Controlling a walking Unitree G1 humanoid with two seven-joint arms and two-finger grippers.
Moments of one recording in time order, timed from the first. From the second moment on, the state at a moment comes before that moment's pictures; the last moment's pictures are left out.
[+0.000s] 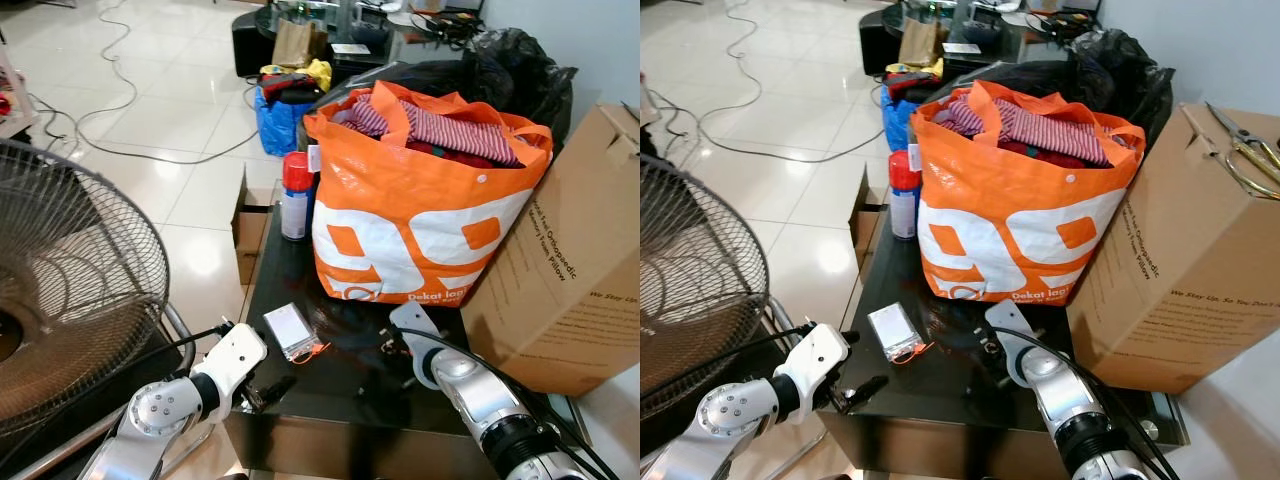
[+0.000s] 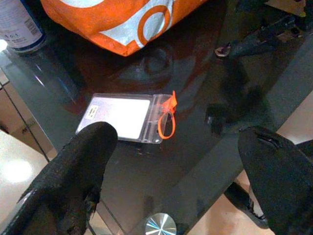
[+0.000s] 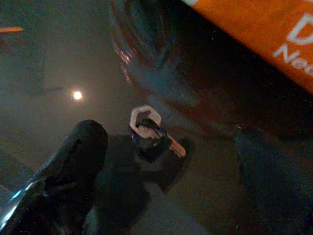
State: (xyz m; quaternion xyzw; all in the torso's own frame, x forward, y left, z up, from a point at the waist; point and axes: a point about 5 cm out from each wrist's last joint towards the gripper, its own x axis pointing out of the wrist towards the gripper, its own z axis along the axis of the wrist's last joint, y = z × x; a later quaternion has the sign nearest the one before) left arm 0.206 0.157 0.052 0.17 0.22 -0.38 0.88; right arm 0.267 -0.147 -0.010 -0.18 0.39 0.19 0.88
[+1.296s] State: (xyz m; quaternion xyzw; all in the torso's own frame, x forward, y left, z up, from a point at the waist) left arm 0.202 0.155 0.057 0.11 0.24 -0.45 0.85; right arm 0.265 -0.145 -0.029 -0.13 0.42 0.17 0.88
